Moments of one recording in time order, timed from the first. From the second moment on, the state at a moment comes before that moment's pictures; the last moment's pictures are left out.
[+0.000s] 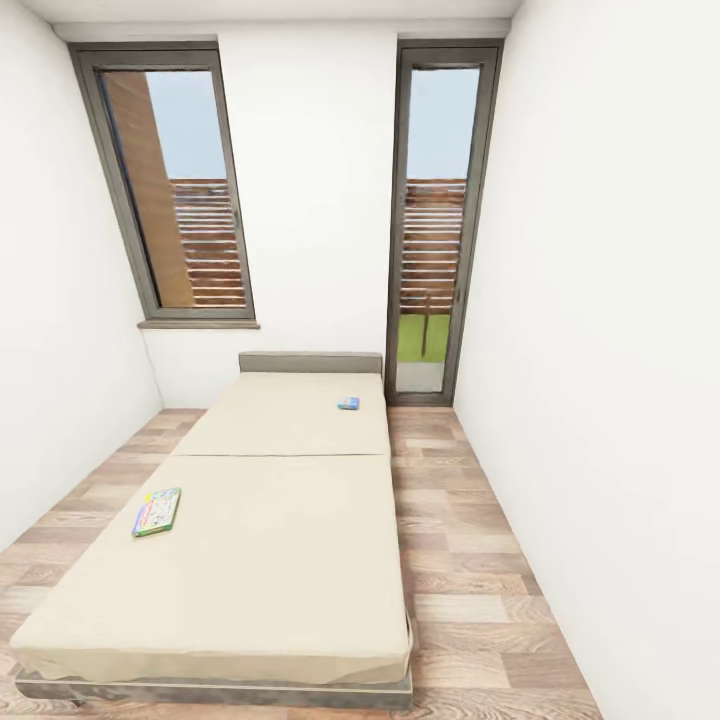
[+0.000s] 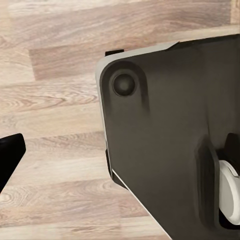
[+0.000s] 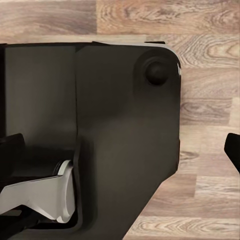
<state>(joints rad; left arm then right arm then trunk) -0.03 0.02 -0.01 -0.03 -0.12 -0.14 0.00 0.00 0.06 -0.01 -0.01 -0.01 -0.21 0.00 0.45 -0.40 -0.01</state>
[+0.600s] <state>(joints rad) -0.03 0.01 -0.01 -0.04 -0.11 -0.14 0.00 0.00 0.06 -0.01 -0.01 -0.01 -0.21 -0.01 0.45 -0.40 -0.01</state>
